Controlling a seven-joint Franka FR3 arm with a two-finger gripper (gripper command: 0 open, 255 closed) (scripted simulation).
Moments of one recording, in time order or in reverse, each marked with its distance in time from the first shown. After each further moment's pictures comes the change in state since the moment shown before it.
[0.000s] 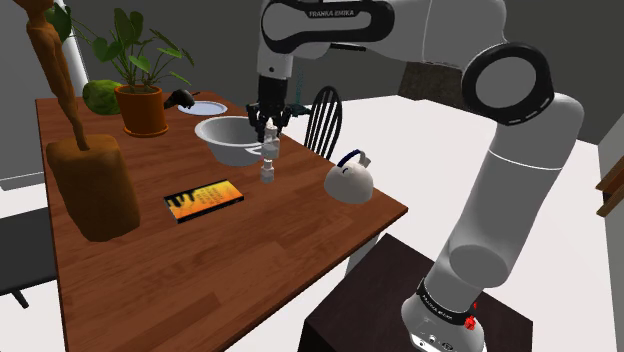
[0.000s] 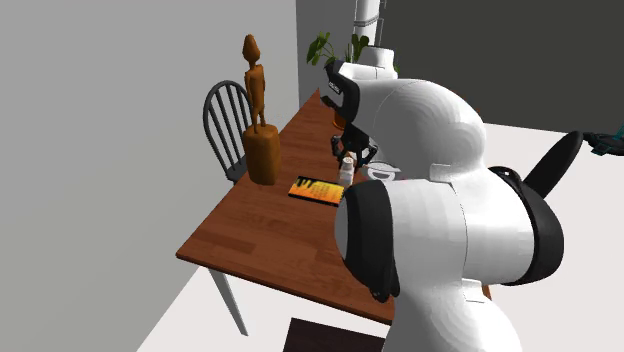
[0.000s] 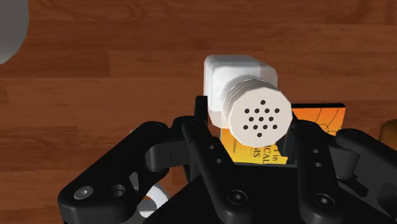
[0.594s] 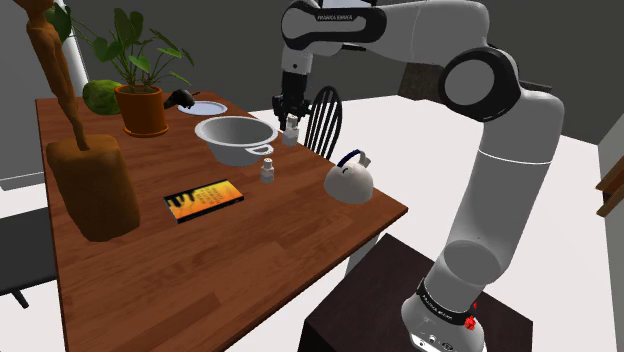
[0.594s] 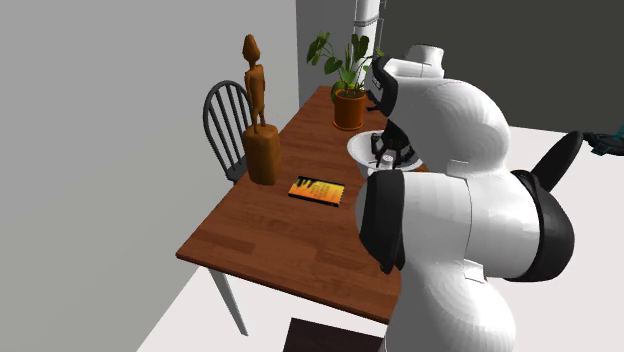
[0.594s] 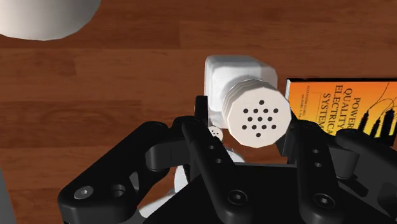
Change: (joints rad) arm -0.111 0.086 -0.088 0.123 -0.009 -0.060 -0.193
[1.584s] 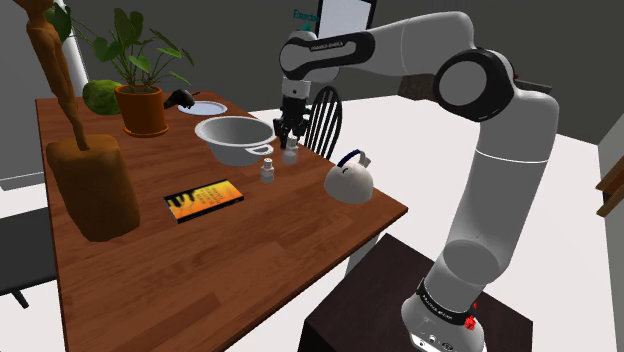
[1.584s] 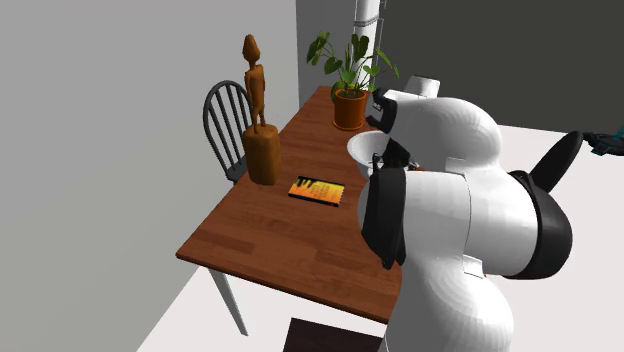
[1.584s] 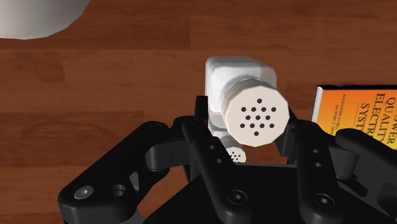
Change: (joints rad) arm -0.012 0.023 -0.009 -0.153 0.002 0.172 -0.041
